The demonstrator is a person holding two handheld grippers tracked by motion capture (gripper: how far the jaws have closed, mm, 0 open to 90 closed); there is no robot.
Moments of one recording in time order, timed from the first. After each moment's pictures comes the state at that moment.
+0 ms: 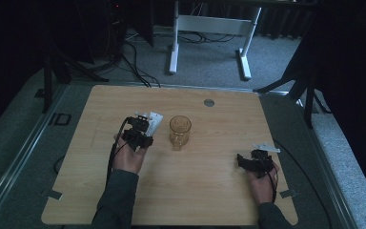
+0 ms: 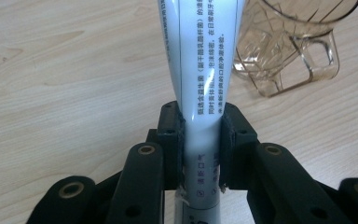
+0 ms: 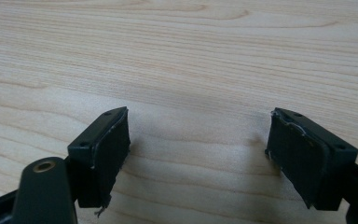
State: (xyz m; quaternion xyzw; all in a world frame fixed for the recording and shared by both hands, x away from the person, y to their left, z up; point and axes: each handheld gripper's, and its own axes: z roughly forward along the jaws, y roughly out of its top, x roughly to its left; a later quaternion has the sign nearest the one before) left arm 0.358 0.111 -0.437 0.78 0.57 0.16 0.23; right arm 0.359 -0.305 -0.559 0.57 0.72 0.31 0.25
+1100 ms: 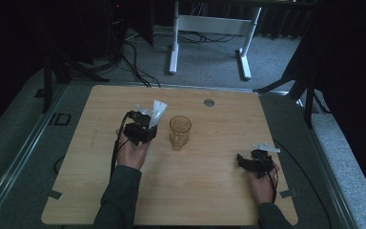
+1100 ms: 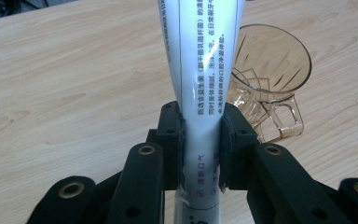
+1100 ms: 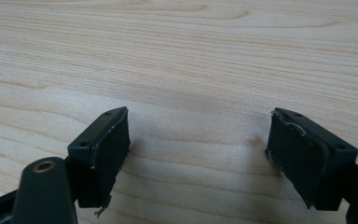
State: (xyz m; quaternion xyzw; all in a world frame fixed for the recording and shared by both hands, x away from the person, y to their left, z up) left arm 0.361 0.108 -0.424 0.76 0.53 0.21 0.31; right arm 0.359 -0.305 -0.559 0.57 0.72 0.31 0.25
